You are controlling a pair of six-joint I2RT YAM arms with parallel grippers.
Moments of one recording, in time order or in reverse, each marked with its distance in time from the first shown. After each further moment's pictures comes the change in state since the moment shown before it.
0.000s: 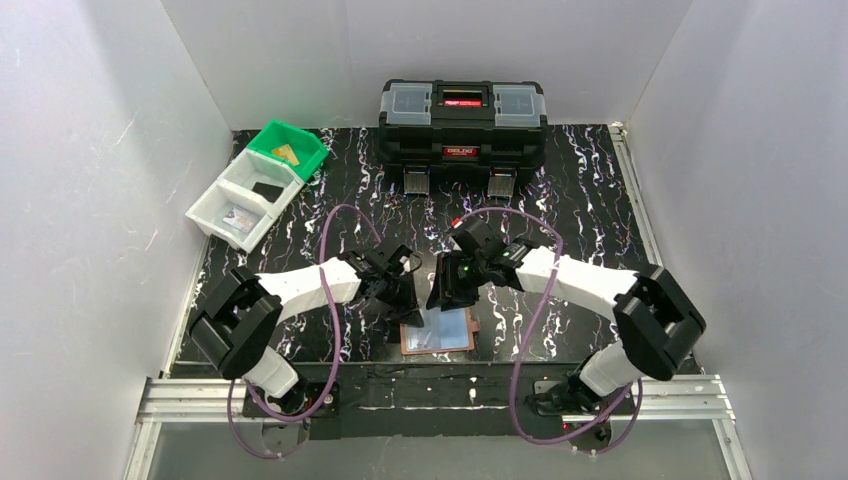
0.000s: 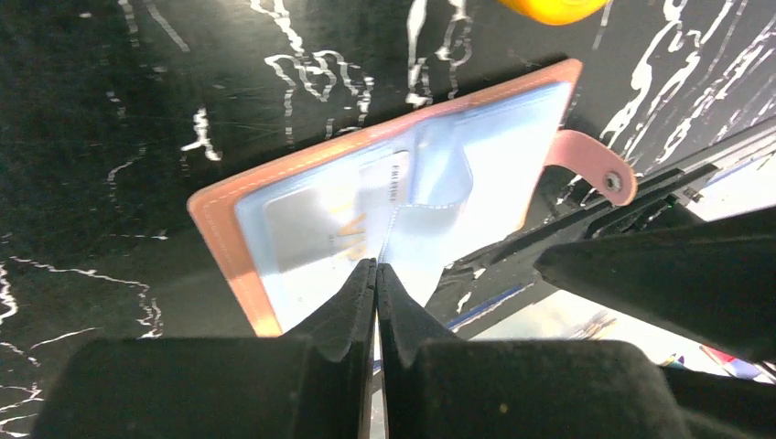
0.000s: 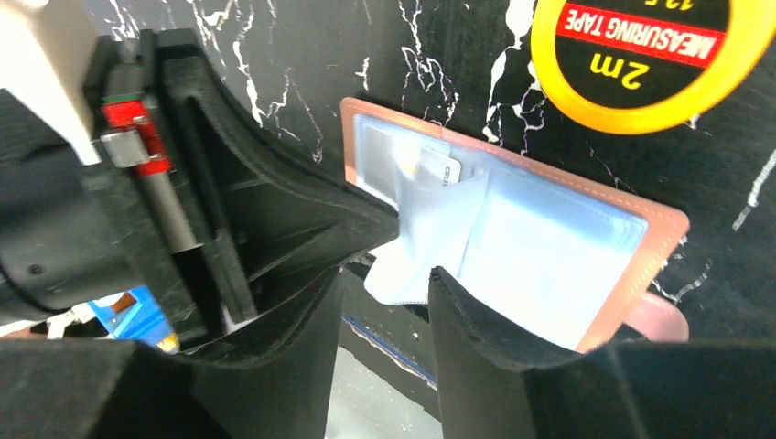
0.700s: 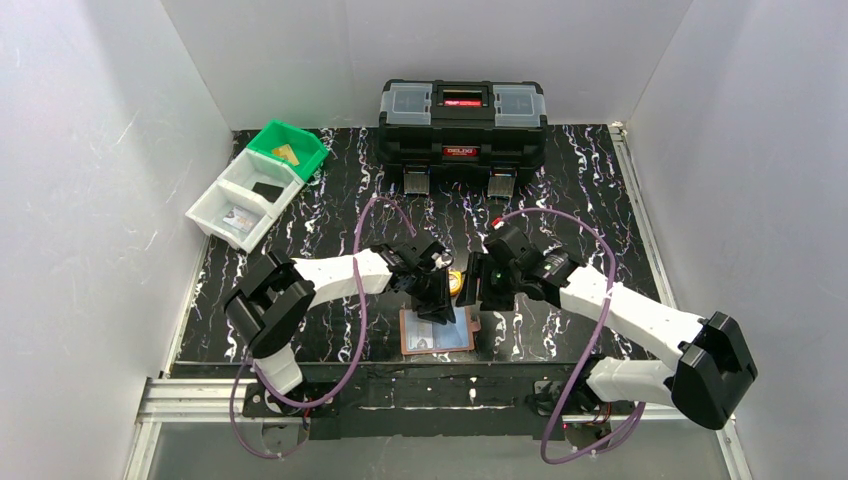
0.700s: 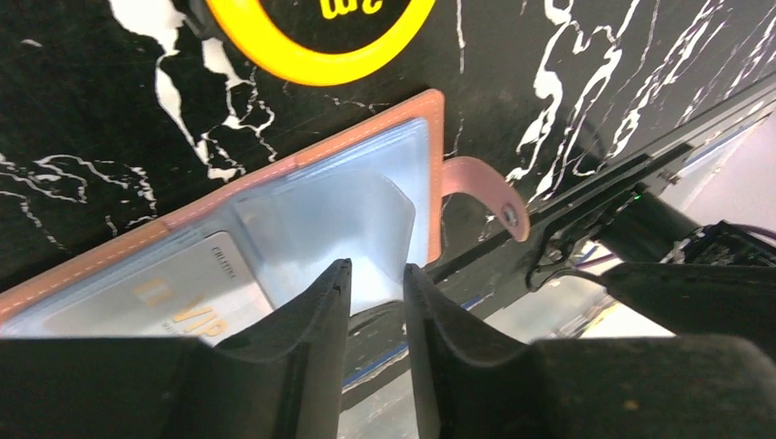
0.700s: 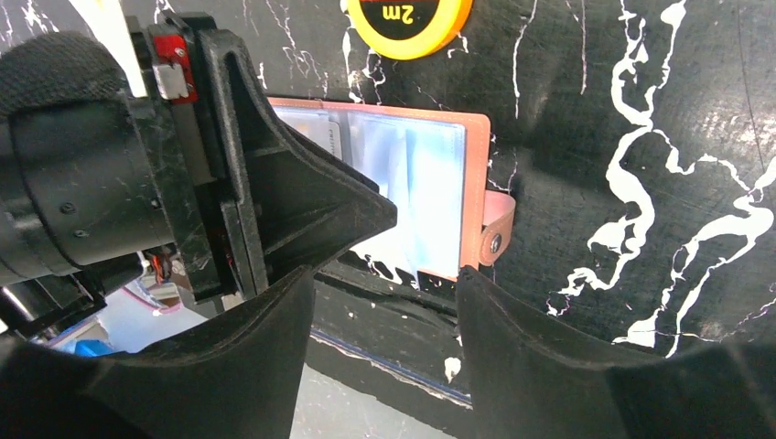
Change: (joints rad) left arm -0.108 0.178 0.192 0.034 0.016 -0.016; right arm -0.027 -0.327 -0.065 -0.251 0.257 0.011
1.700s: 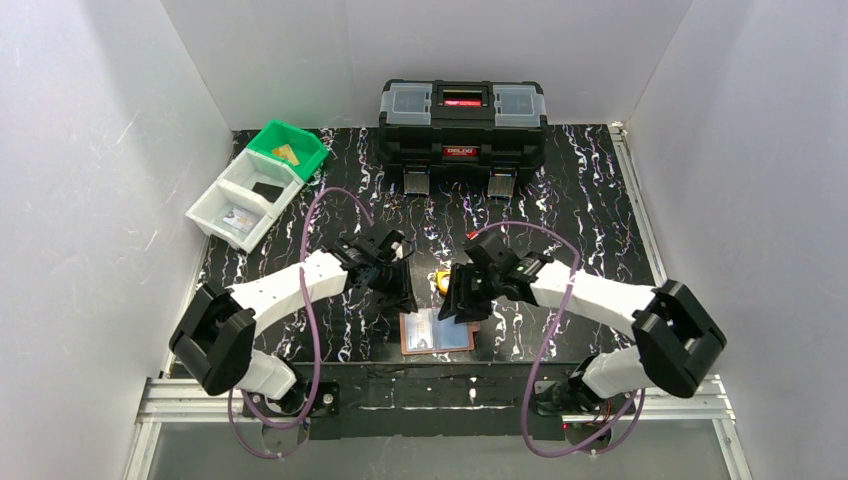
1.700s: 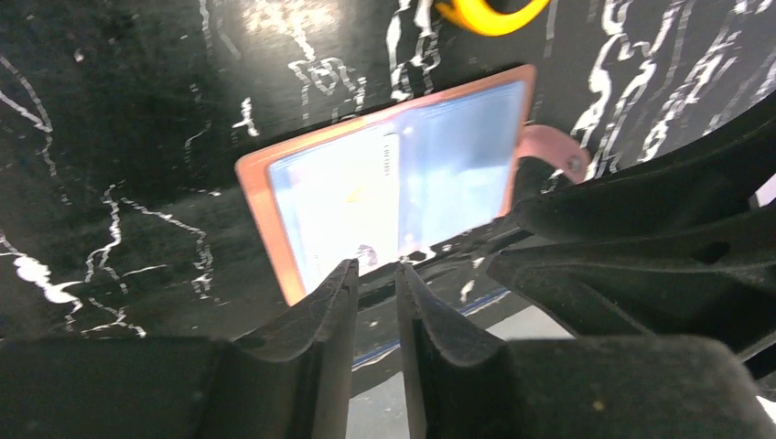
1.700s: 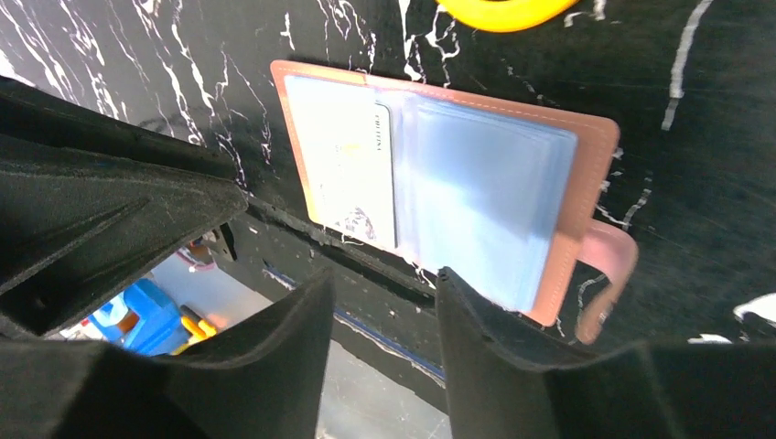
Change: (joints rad) left arm 0.135 -0.283 -0.072 -0.206 -0.088 0.097; right arm 0.023 0.157 -0.058 0.200 -0.180 0.061
